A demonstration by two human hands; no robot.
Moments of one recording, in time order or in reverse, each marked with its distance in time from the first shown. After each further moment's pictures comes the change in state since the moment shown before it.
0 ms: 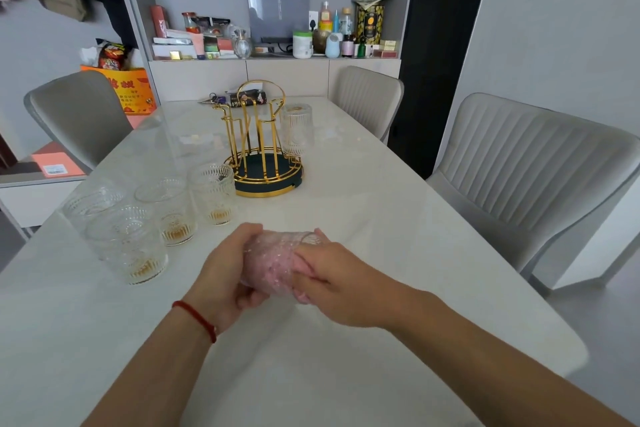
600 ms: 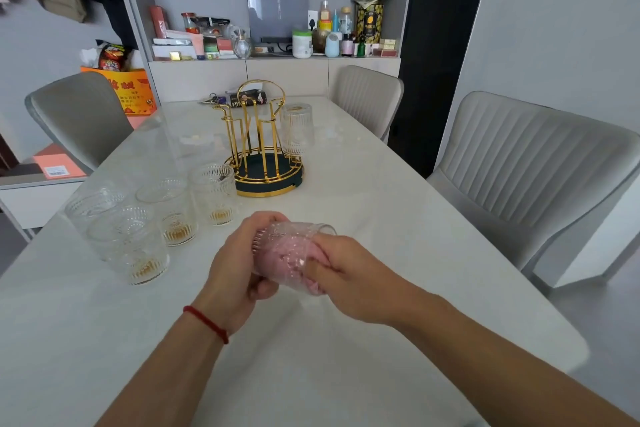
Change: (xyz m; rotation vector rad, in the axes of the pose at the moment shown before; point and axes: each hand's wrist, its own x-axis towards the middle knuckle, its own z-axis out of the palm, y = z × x) left_hand -0.006 -0.003 0.014 -0.007 -0.040 0.229; right_hand -0.013 -0.006 -0.006 -0.018 0.099 0.026
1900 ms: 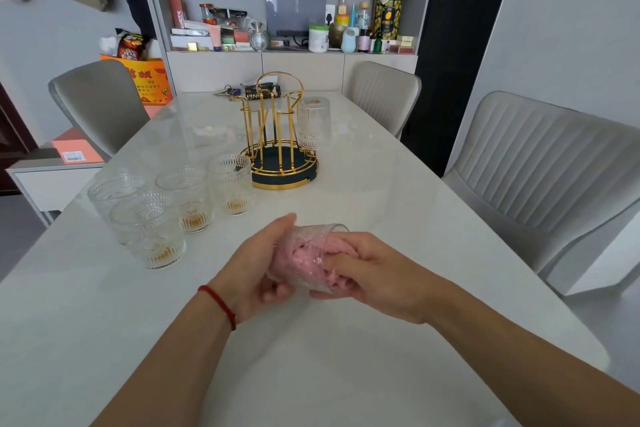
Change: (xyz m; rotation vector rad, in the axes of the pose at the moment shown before) left_hand 0.002 0.002 -0.008 0.088 -0.092 -0.289; right_hand 0.005 0.014 -0.001 0.691 -0.156 0.219
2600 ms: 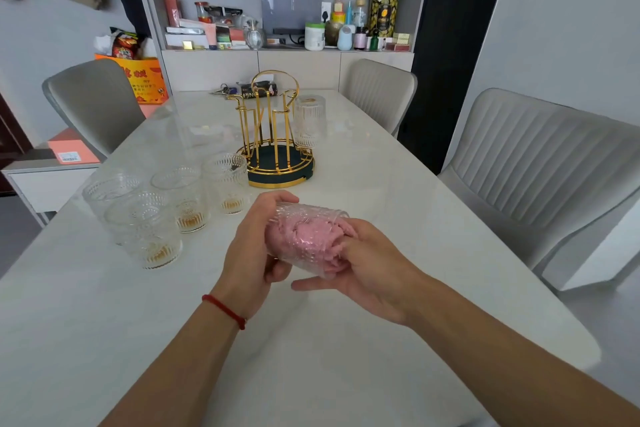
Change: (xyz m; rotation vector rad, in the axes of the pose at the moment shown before) left_hand -0.001 -0.001 0.014 -0.136 0.114 0.443; right_hand 0.003 -0.007 0.012 0.224 0.104 -0.043
